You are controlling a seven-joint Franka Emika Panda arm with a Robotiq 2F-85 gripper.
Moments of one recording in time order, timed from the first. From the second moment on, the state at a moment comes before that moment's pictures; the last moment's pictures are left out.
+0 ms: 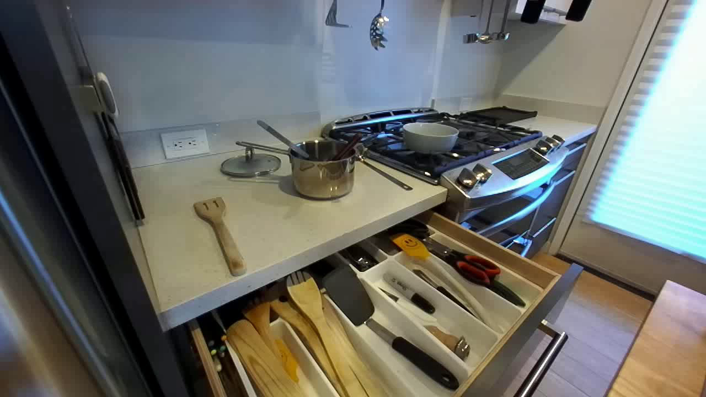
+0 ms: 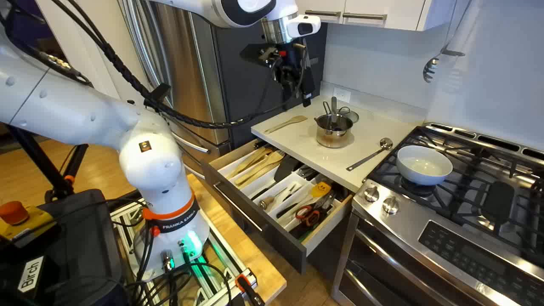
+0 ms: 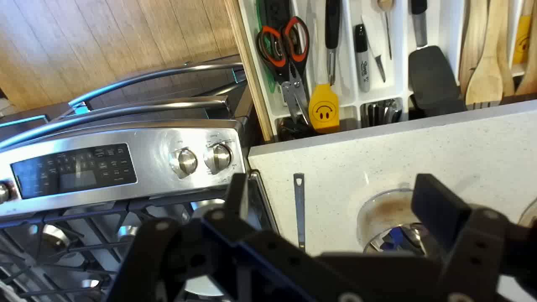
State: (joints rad) arm -0.15 -0.73 -0.03 -2.58 -0.14 2.07 0.04
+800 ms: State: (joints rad) arm -0.03 -0.45 -0.05 -2.46 -0.01 2.32 -0.03
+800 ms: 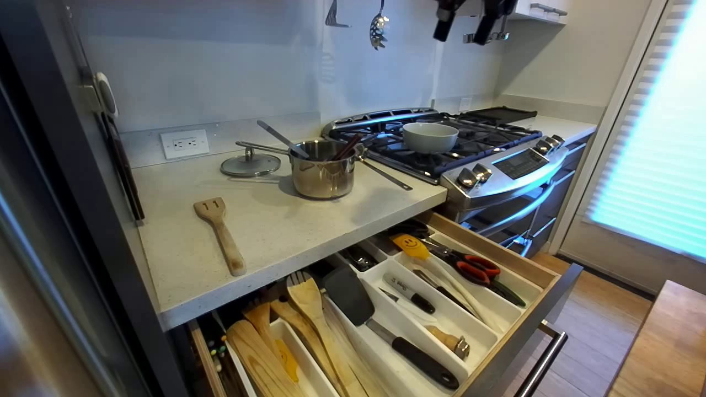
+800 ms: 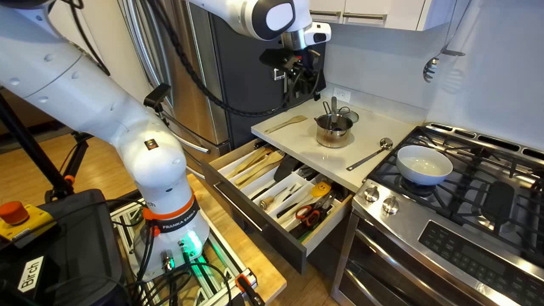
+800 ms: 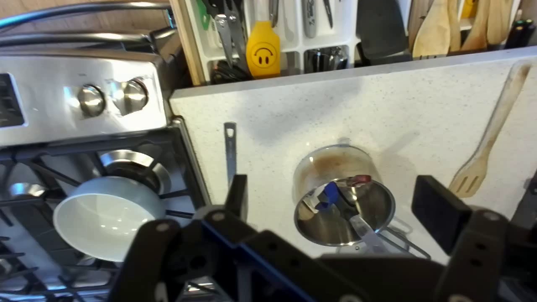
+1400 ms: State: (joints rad) arm 0.03 0.08 -0.07 -2.00 0.23 2.15 -0.21
